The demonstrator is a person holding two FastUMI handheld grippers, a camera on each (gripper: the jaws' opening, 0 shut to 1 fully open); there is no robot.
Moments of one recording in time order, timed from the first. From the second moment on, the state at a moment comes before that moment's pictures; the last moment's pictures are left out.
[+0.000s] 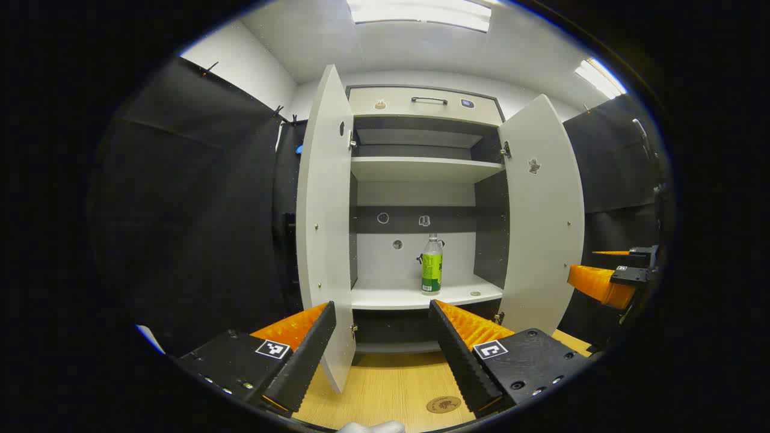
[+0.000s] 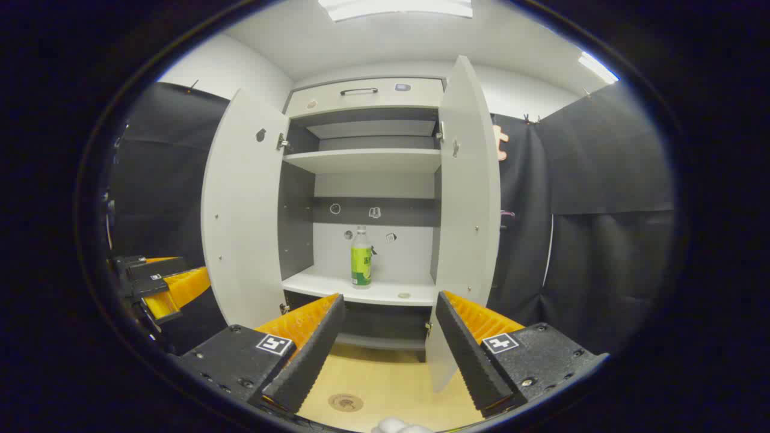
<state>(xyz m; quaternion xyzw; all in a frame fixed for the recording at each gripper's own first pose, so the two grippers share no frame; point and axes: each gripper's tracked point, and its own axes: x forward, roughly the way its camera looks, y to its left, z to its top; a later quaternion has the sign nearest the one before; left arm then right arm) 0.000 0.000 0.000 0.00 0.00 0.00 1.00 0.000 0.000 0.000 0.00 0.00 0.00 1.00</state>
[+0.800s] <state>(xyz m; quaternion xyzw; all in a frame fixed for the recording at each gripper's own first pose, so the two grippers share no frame) 0.044 -0.011 -0.001 0.00 0.00 -0.02 1.00 0.007 0.010 -0.007 0.00 0.02 0.01 1.00</state>
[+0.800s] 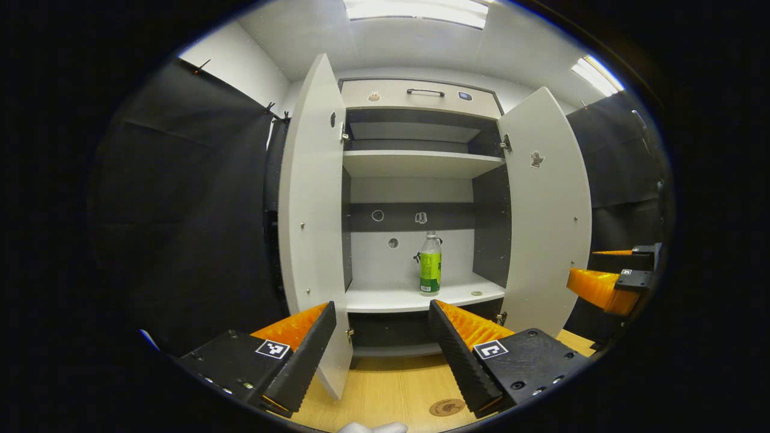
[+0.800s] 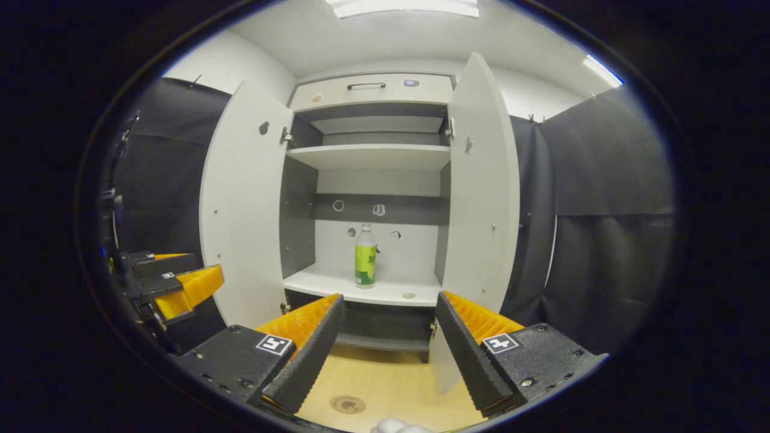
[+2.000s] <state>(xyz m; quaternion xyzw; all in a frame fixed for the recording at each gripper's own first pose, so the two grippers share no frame) 0.409 -0.135 -0.054 -0.02 0.04 -0.03 1.00 0.076 -0.006 -0.013 -0.06 0.05 0.05 1.00</state>
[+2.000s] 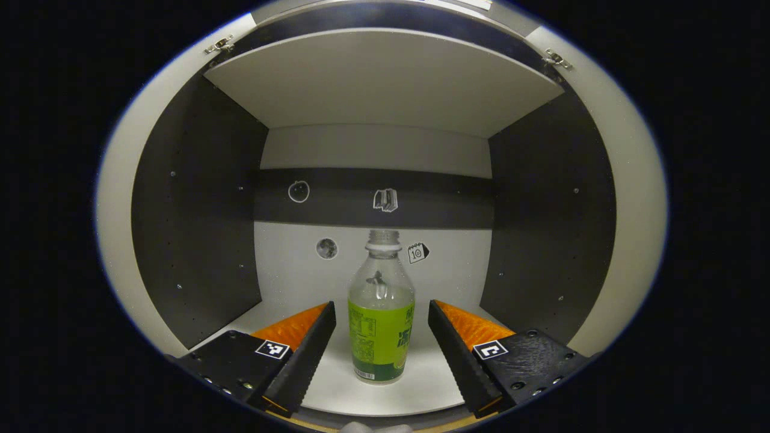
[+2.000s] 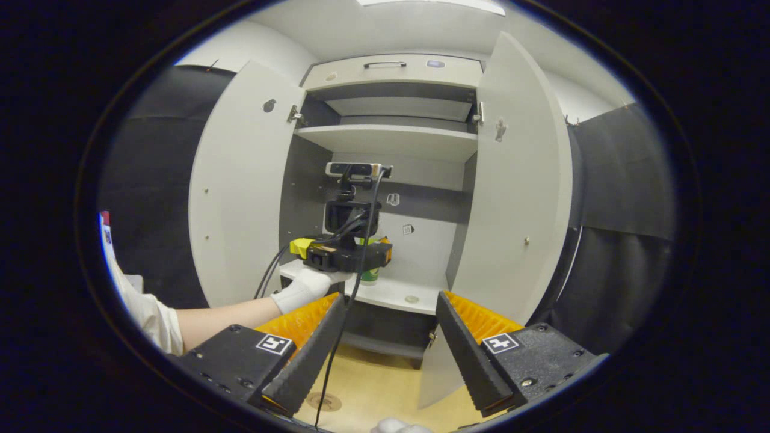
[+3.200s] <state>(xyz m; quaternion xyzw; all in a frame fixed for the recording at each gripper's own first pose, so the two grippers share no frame) 0.258 -0.125 0.026 0.00 -0.05 -0.09 0.99 0.047 -0.027 -0.024 -0.01 0.05 0.01 1.00</state>
